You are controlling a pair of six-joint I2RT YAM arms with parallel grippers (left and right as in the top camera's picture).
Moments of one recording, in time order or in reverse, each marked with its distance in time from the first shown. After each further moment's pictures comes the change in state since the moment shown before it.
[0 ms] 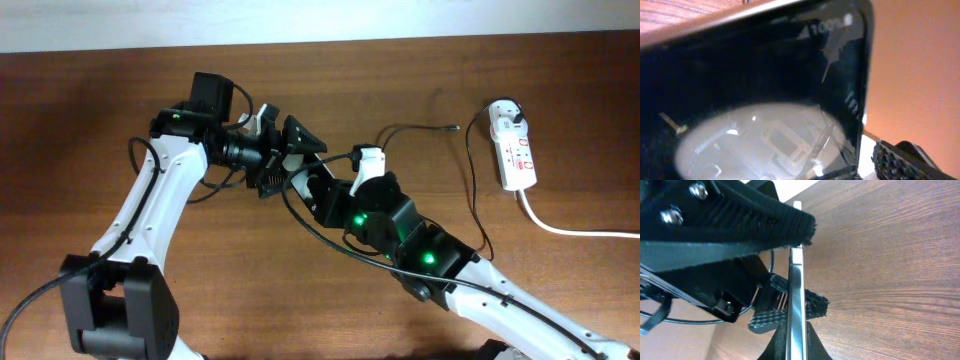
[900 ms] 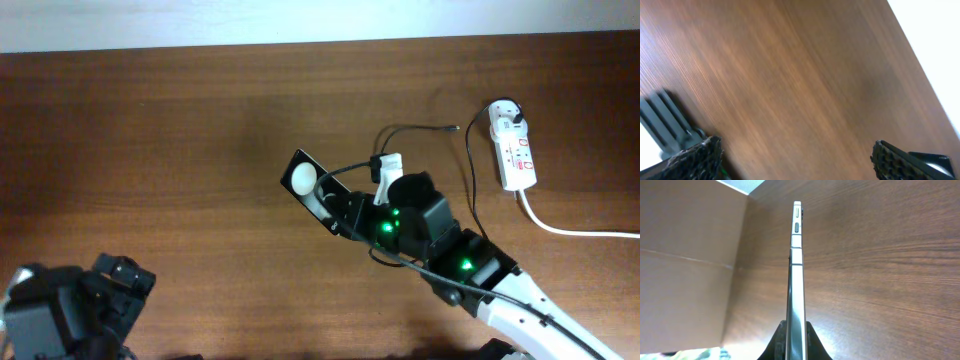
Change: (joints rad) left arm 0.318 -1.006 -0.053 -0.609 -1.208 -0.269; right arm -0.110 -0.137 0.000 -0.241 -0.269 -0.001
